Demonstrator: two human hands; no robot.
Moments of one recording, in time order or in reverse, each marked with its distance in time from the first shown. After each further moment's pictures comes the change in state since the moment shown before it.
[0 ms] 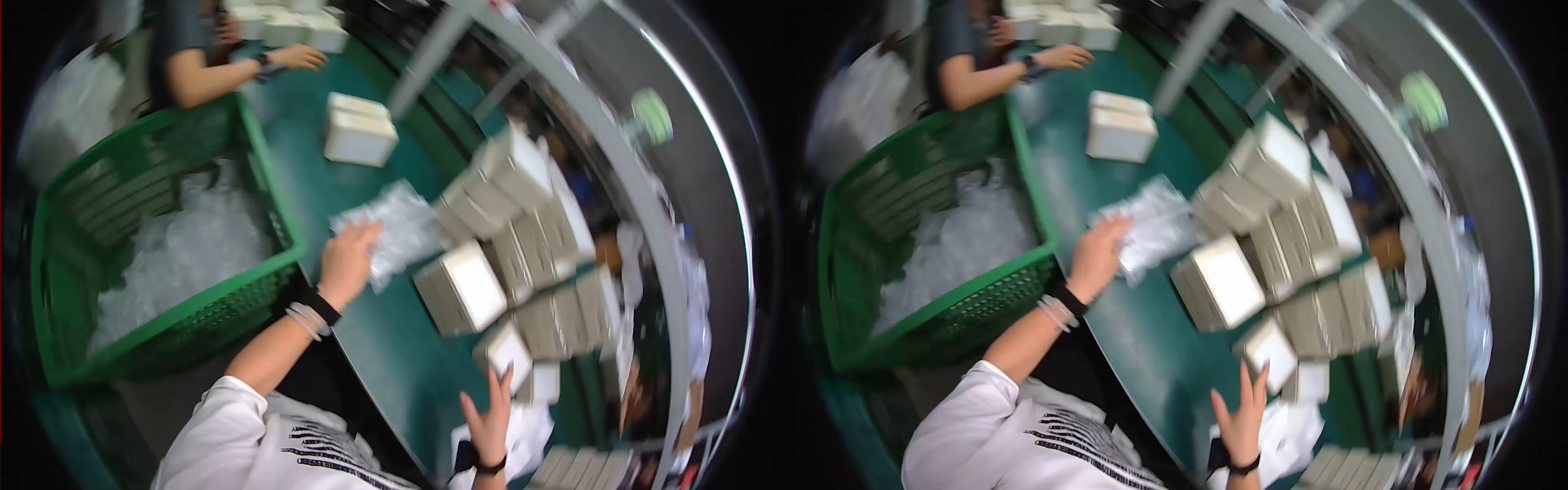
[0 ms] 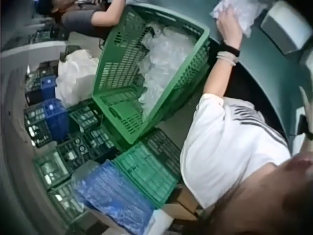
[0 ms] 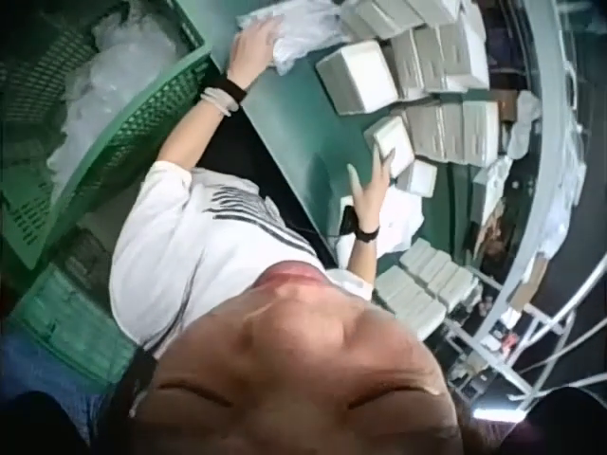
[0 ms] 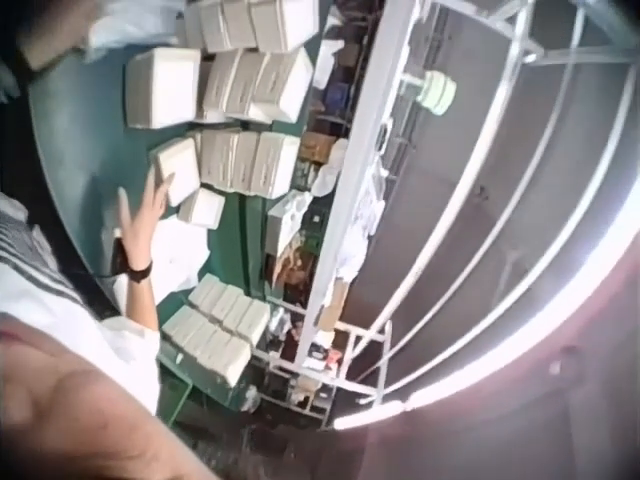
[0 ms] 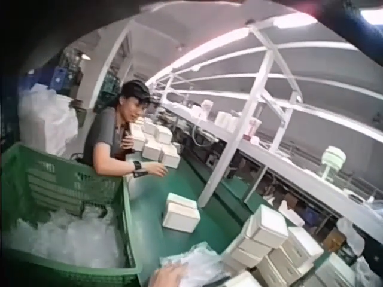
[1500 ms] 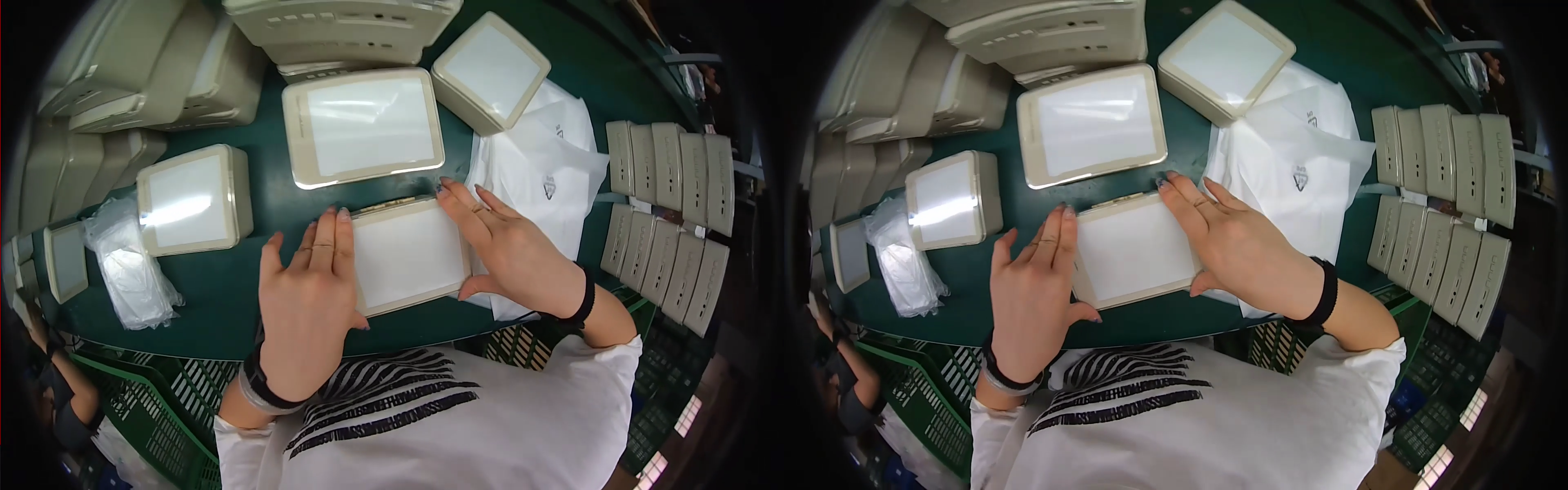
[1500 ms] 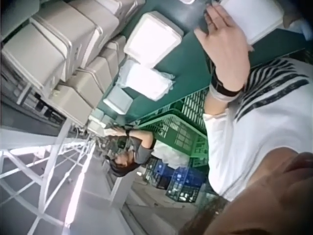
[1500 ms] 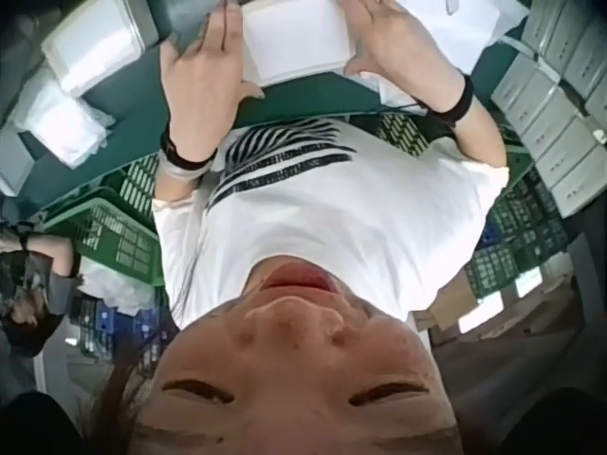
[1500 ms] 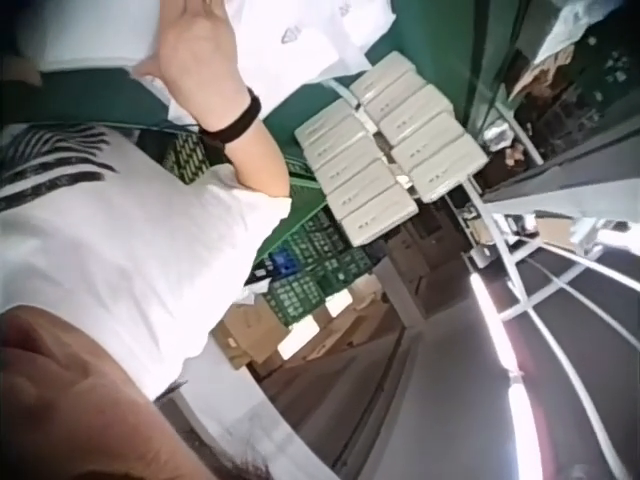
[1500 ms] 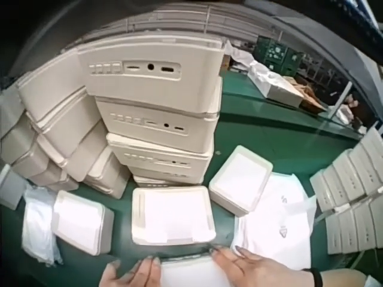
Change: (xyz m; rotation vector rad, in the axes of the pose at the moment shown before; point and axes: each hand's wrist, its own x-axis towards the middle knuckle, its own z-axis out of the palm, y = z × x) left_hand -0.066 0.236 0.075 0.301 -1.424 0.733; right_hand -0.047 0.120 -0.044 0.144 -0.404 0.205
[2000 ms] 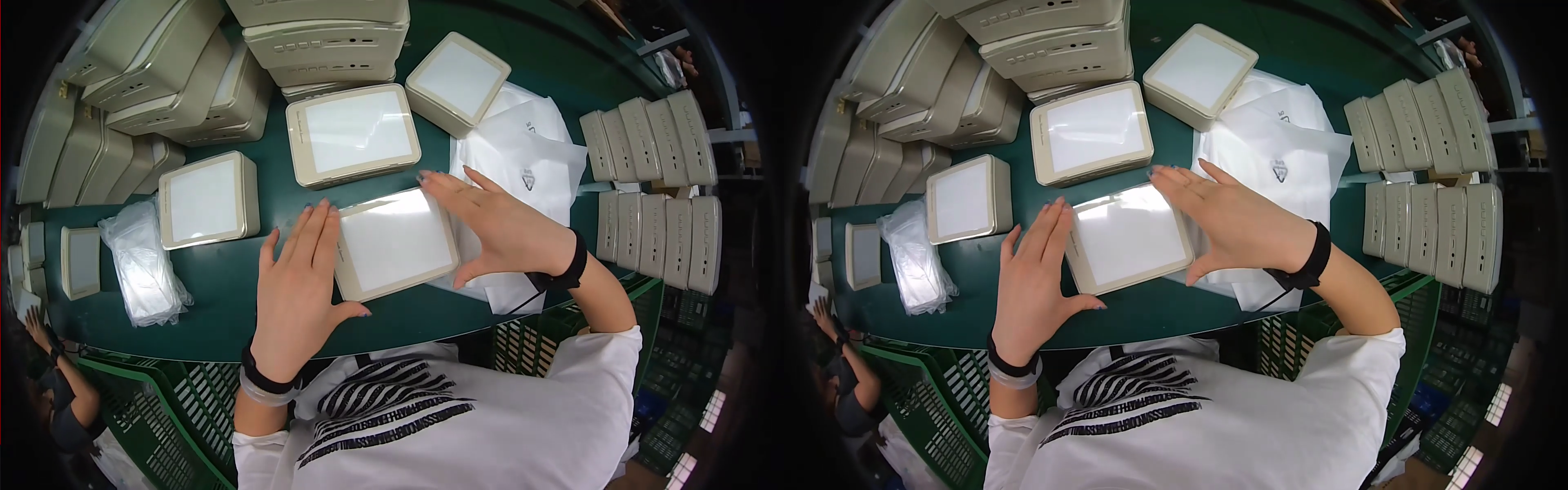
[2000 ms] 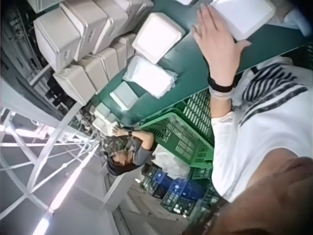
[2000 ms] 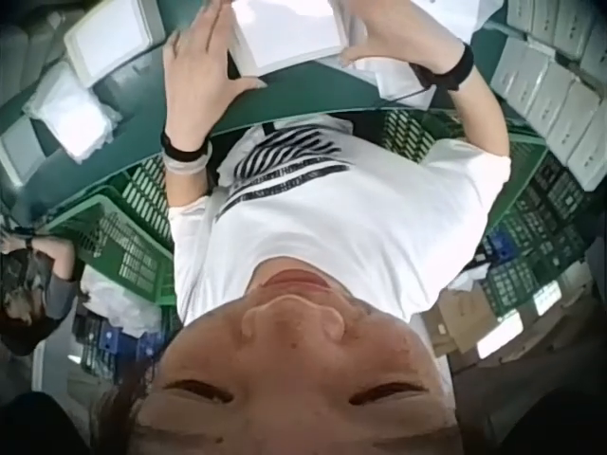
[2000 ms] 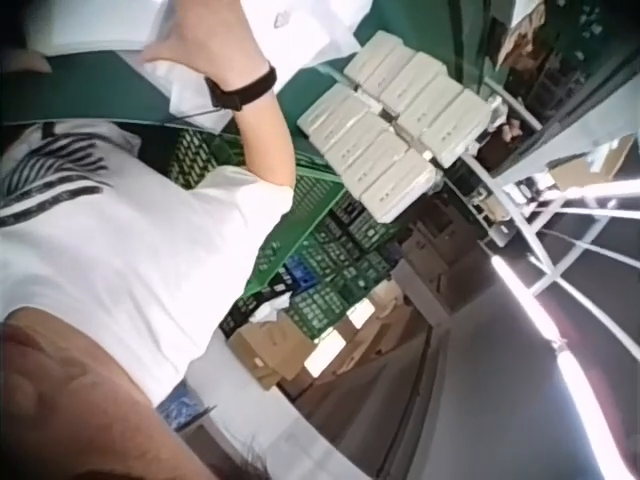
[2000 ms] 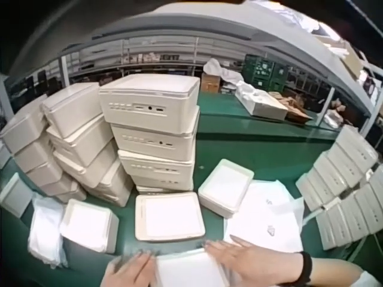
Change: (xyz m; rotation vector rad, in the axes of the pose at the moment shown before) left_hand -0.021 -0.005 0.019 -0.109 0.180 0.082; right_hand -0.010 0.008 0.003 -0.072 0.066 -0.066
